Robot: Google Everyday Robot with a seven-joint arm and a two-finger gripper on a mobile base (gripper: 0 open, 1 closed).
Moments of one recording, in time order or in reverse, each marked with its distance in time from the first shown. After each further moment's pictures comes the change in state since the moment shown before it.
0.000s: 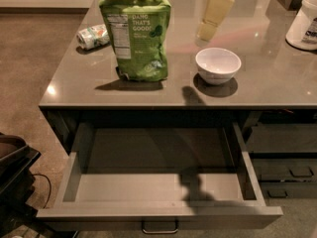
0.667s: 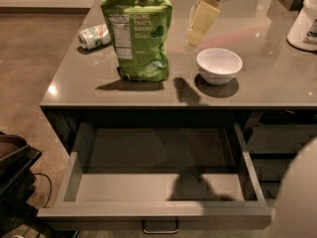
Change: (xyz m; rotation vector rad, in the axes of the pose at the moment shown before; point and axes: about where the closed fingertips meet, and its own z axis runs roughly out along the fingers) arm -0.006 -0.008 0.039 -0.074 -0.088 0.023
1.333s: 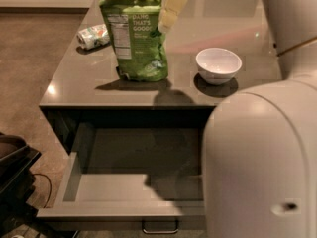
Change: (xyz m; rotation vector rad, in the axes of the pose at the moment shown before) arm -0.055 -0.049 0.023 0.002 -0.075 -0.104
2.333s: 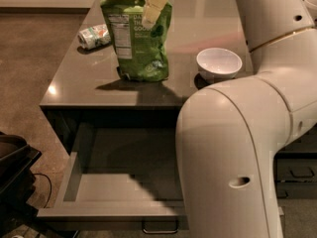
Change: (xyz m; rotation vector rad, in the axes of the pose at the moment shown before) arm -0.041 -0.022 0.025 0.007 -0.064 -0.065
